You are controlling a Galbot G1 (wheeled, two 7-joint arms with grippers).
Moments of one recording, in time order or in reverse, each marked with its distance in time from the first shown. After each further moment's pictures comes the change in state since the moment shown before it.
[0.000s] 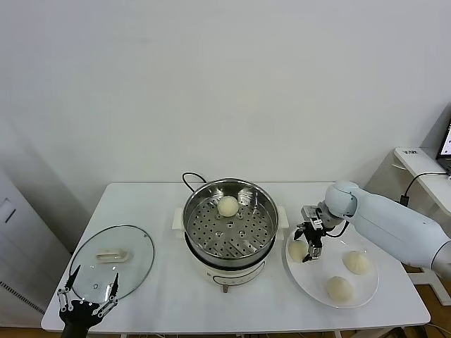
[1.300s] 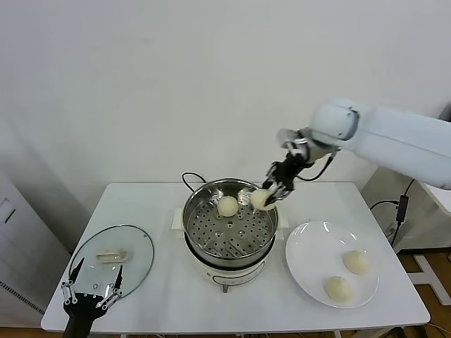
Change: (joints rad) left arm -0.026 -0.005 0.023 -0.014 -0.011 0.003 -0.001; right arm 0.712 0.150 -0.506 0.316 0.685 -0.240 0.130
